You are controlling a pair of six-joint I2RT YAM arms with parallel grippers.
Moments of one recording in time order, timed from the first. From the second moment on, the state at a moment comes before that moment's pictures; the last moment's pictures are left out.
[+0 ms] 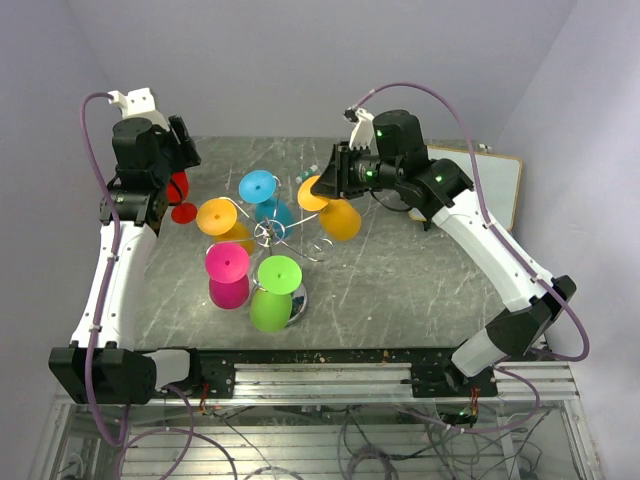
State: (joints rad) left arm -0.03 1.23 1.35 -0.35 -0.11 -0.21; right arm 0.66 1.56 1.78 -0.69 -0.32 0.43
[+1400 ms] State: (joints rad) left arm -0.03 1.24 1.35 -0.35 -0.10 -0.22; right arm 0.67 1.38 1.54 -0.51 -0.29 1.10
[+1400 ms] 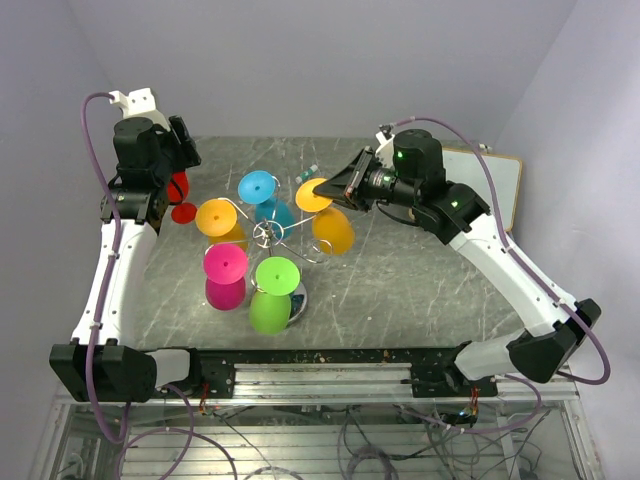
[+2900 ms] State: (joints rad) left arm -0.03 1.24 1.36 -0.35 -0.08 -0.23; right arm 0.70 1.51 1.59 -0.35 -0.35 1.30
